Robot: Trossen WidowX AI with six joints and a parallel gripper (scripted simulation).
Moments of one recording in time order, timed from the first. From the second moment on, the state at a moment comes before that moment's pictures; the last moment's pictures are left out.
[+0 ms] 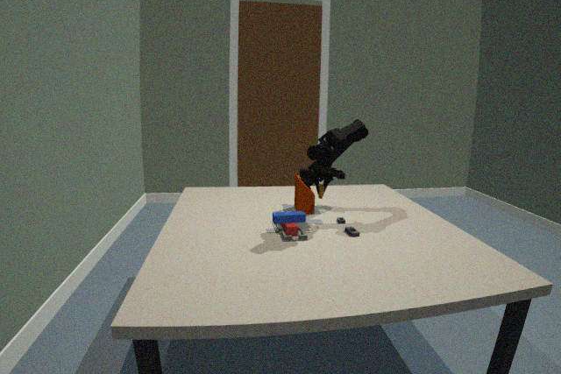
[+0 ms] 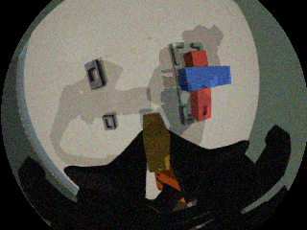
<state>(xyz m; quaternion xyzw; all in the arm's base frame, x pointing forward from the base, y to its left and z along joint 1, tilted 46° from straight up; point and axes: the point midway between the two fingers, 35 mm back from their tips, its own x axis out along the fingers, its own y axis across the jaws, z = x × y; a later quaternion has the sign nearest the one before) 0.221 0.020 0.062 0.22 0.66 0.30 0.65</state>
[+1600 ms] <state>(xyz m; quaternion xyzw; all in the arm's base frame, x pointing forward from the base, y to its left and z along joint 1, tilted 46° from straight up) 0.211 -0.055 -0.071 0.19 0.64 0.35 0.65</state>
